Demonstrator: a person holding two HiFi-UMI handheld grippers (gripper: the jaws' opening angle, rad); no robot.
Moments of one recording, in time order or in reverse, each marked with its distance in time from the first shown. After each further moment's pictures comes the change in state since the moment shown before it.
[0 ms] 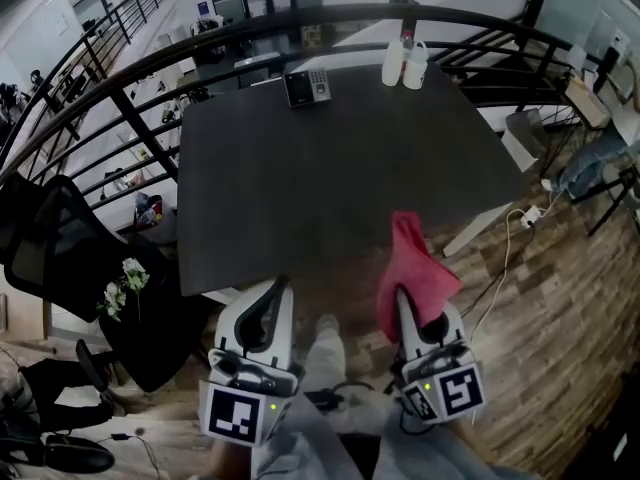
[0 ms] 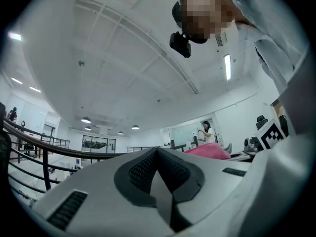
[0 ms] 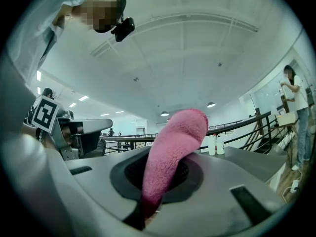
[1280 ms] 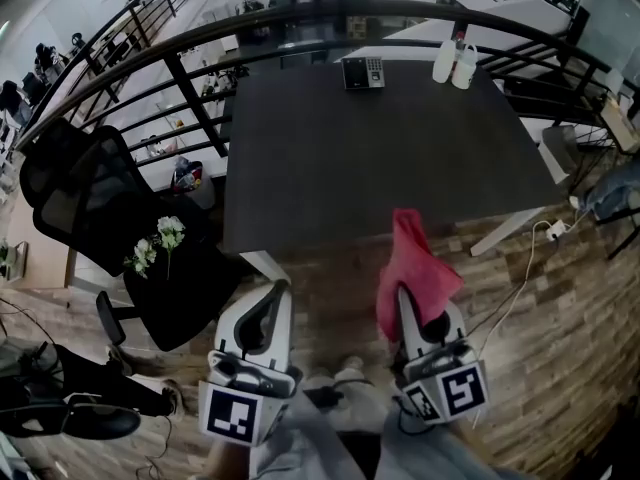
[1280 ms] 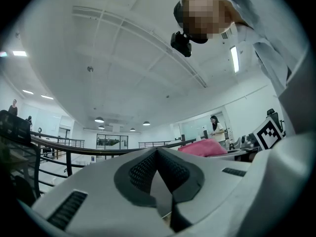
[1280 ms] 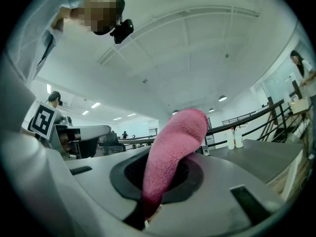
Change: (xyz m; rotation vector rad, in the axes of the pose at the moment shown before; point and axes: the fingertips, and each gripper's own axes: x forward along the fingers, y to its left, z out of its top) left arm -0.109 0.030 0.020 0.015 0.055 0.134; right arm -0.015 0.100 0.005 0.051 0.006 0.153
